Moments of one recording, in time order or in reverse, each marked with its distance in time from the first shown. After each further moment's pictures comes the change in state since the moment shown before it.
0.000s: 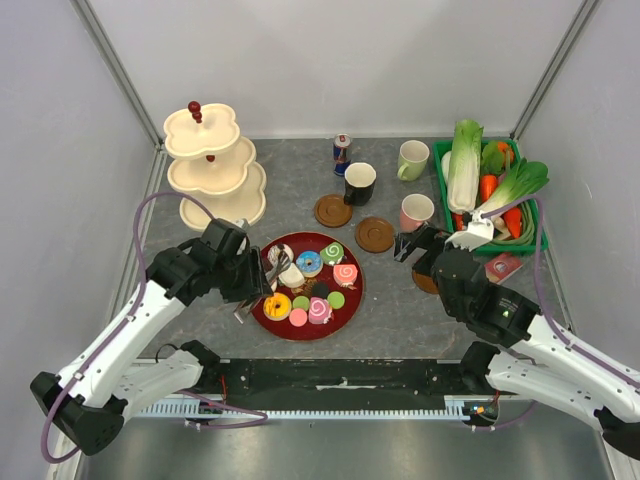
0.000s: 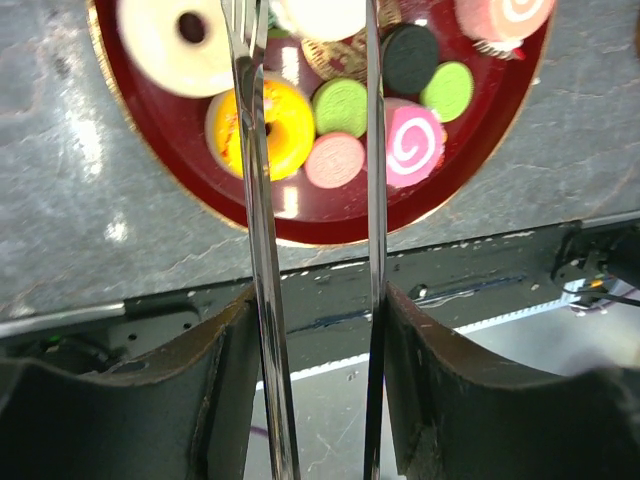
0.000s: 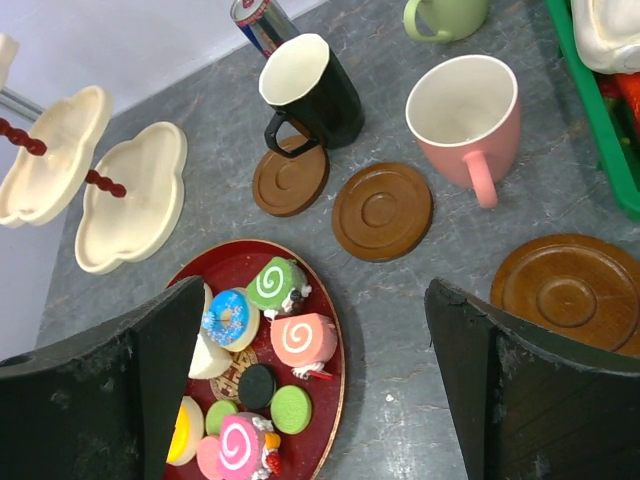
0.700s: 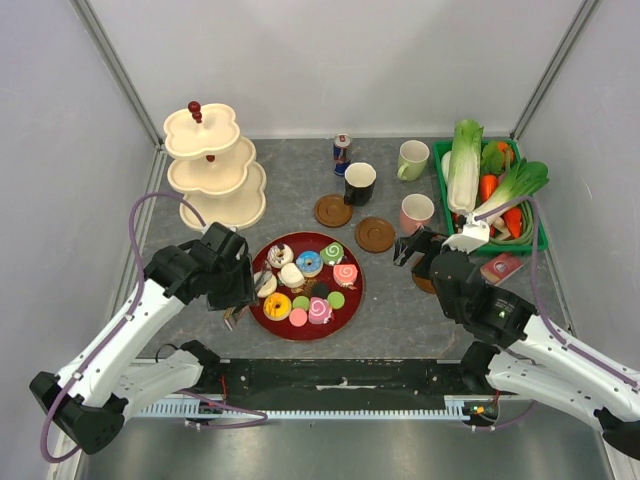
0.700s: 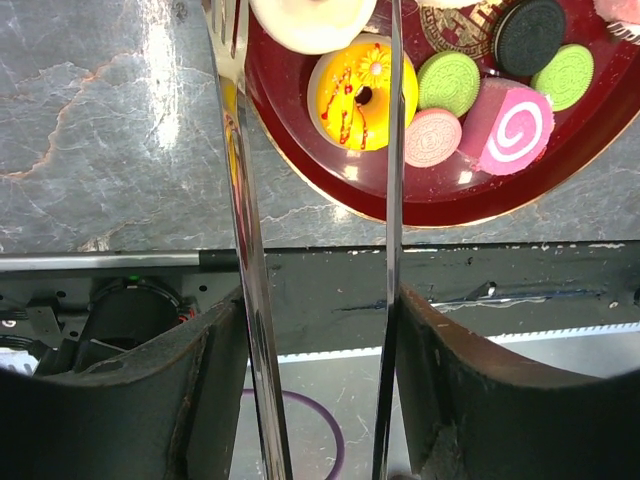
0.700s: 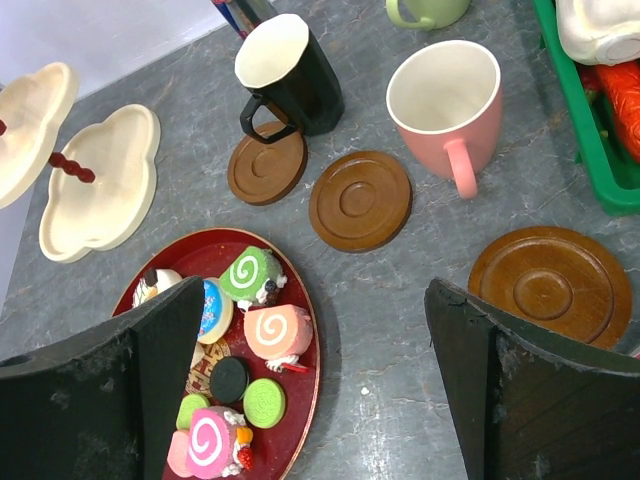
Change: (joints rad) left arm 0.000 0.007 0.029 -0.185 -0.130 -0.002; right arm 0.000 -0.002 -0.033 -0.013 0.002 -0.028
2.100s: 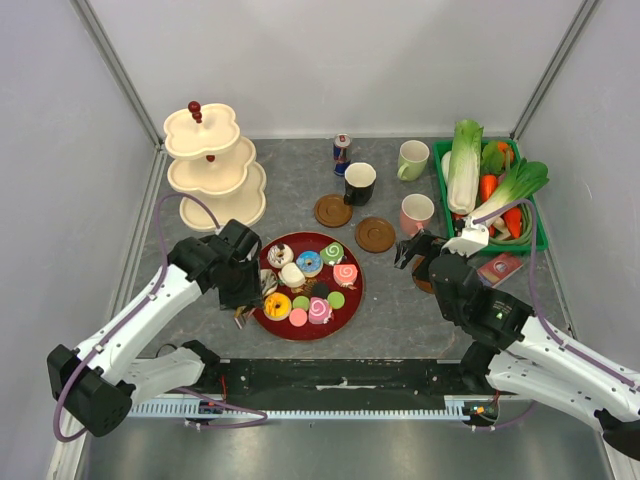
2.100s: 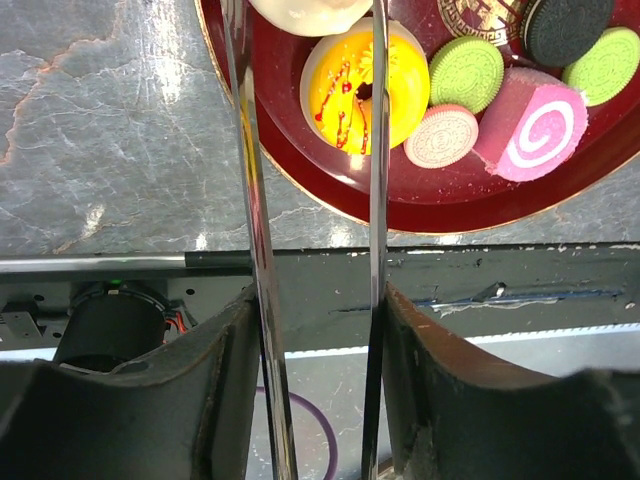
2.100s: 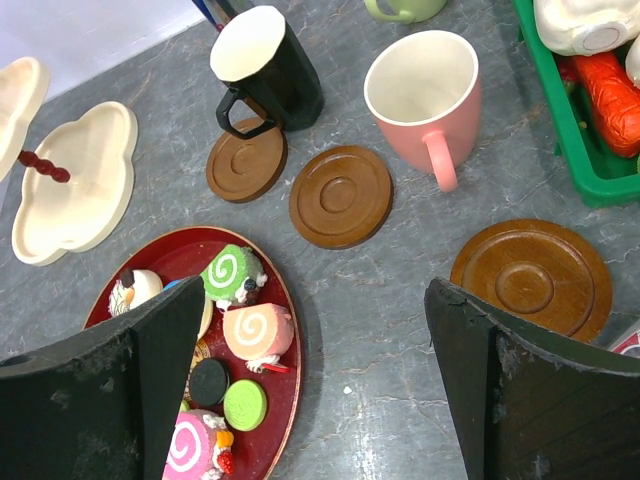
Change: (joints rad) left arm 0.000 0.116 -0.050 0.057 0.048 0.001; right arm 0.000 -0.005 -0.037 -0.001 0.023 0.006
